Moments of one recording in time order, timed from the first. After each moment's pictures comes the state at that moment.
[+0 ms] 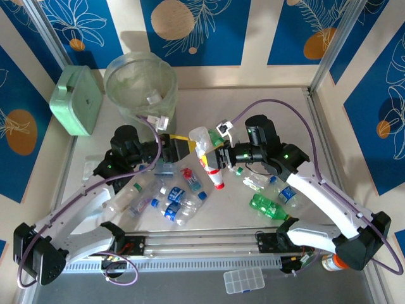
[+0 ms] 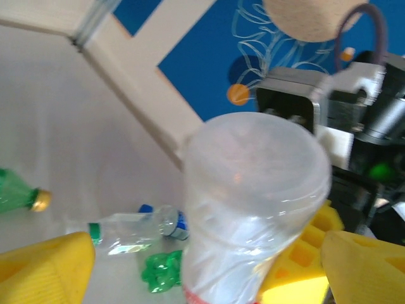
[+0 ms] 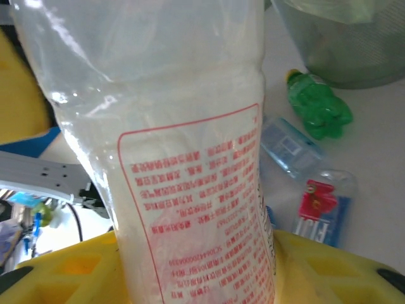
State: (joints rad) left arm -0.58 1.04 0.84 0.13 0.69 -0.73; right arm 0.66 1.11 1.12 -0.54 -0.61 0.33
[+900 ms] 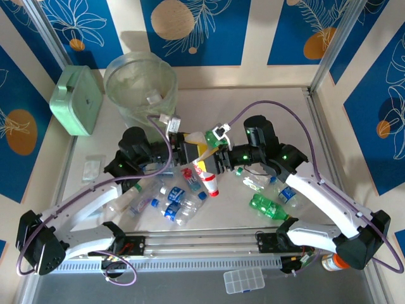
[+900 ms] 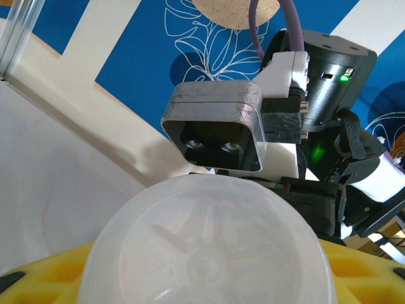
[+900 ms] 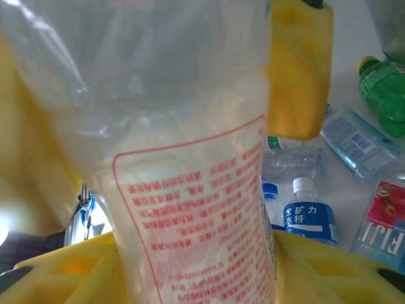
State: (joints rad) left arm -0.69 1.11 0.86 0.33 0.71 -0.69; right arm 0.69 1.11 1.11 -0.51 -0.75 0.36
